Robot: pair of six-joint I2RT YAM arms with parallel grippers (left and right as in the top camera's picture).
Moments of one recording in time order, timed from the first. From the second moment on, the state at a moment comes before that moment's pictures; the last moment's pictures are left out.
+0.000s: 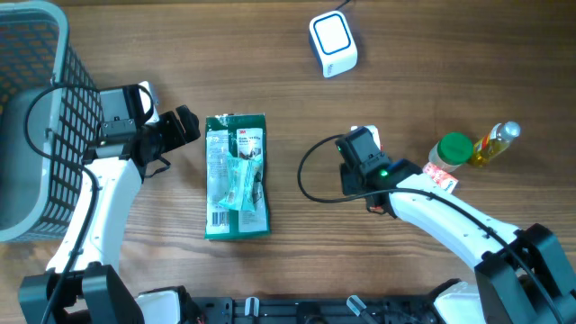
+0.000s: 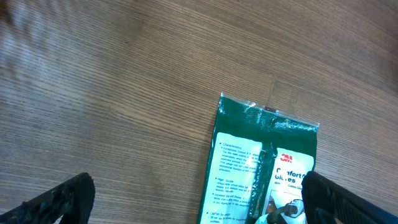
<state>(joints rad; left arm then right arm) 0.12 1.45 0.95 -0.49 0.15 -0.29 0.55 1.53 0.78 -0.43 0.23 0.38</state>
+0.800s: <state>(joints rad) 0.12 1.45 0.95 -0.49 0.15 -0.29 0.39 1.72 0.84 -0.41 0.34 0.55</state>
